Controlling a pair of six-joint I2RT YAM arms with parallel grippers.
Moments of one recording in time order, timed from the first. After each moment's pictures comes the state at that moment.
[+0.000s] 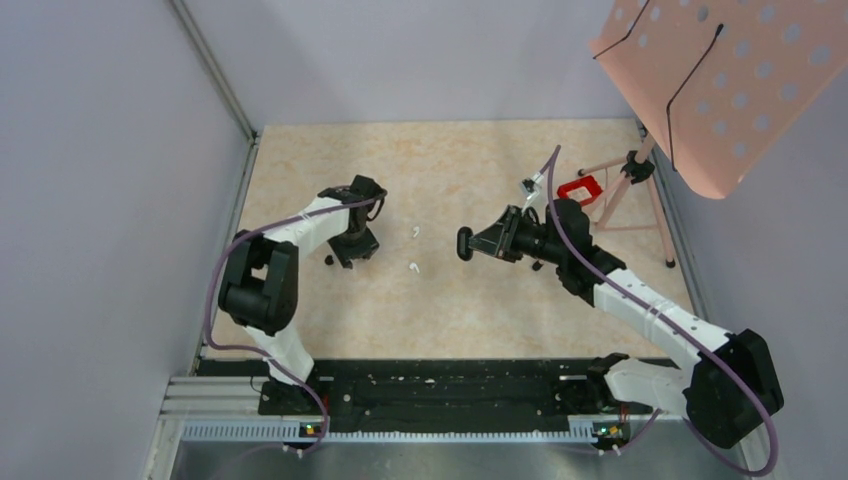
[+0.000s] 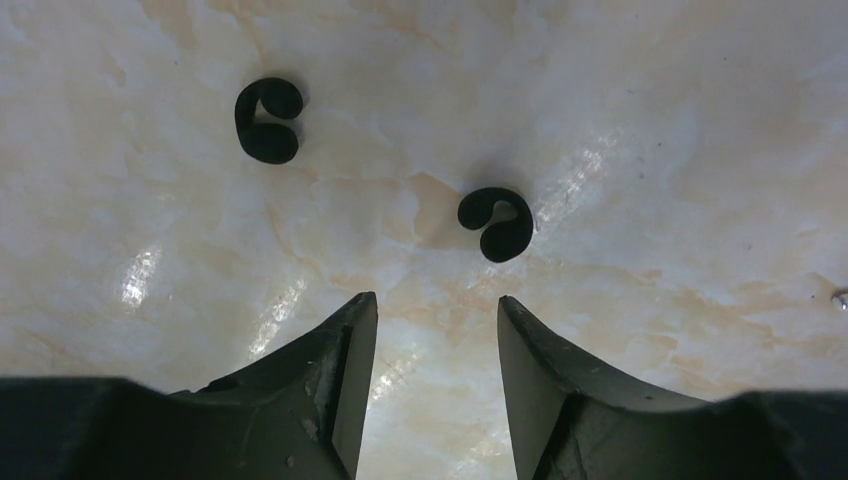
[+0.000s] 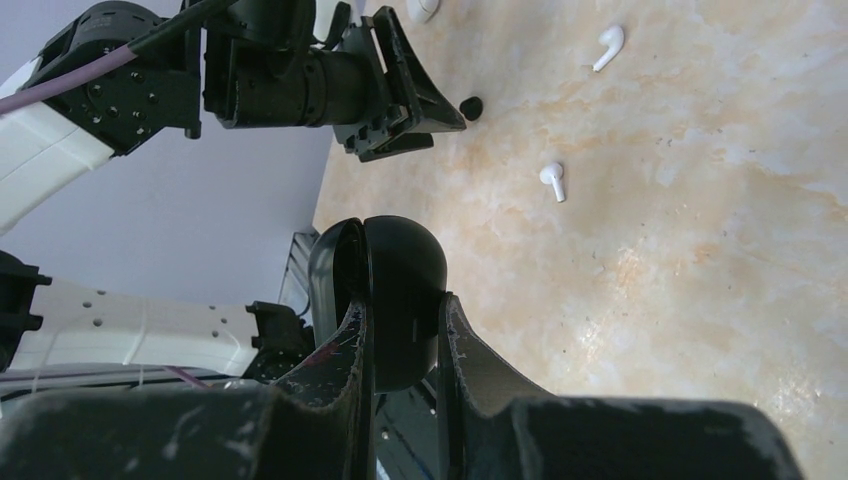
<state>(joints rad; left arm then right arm) -0.34 1.74 1.19 -0.83 -0.29 -0.95 0.53 1.12 0.70 0.10 -0.44 0.84</state>
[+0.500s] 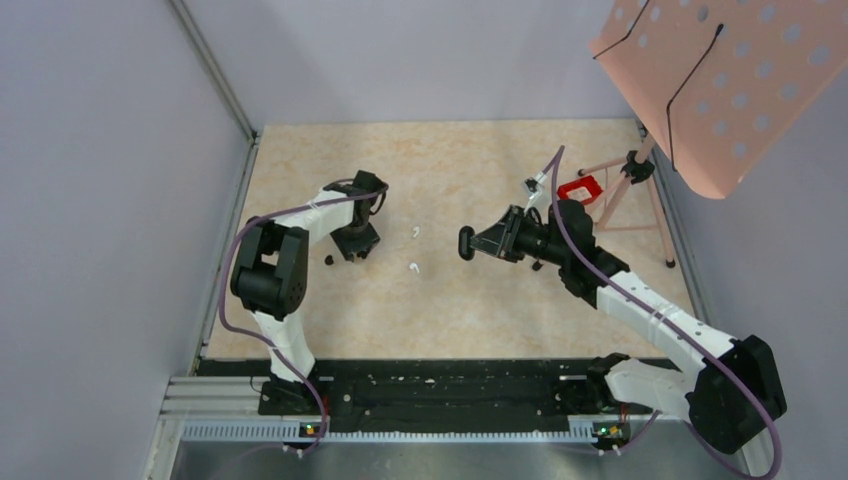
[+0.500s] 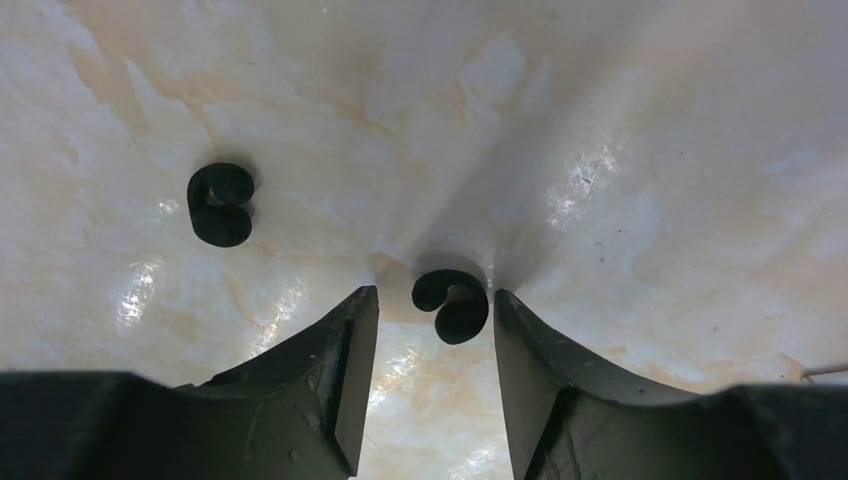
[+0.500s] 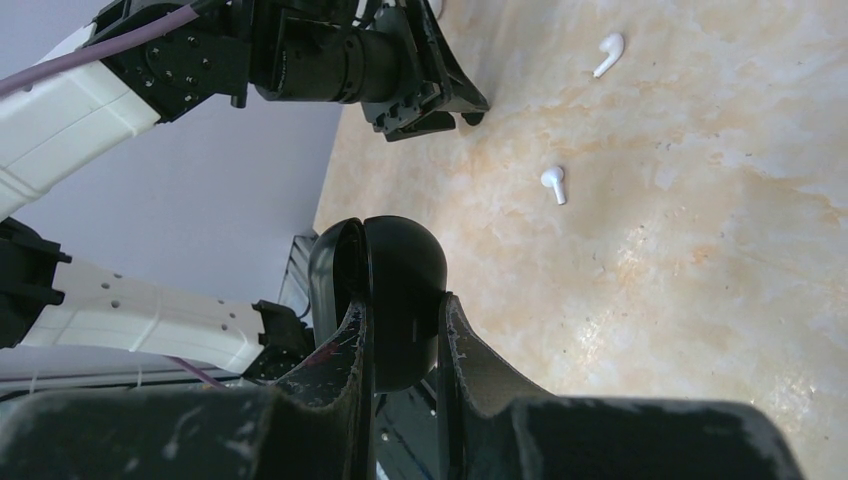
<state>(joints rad) -0.32 1.86 1.26 -0.78 -0.32 -0.92 0.53 1.09 0.70 0.08 -0.43 0.84</state>
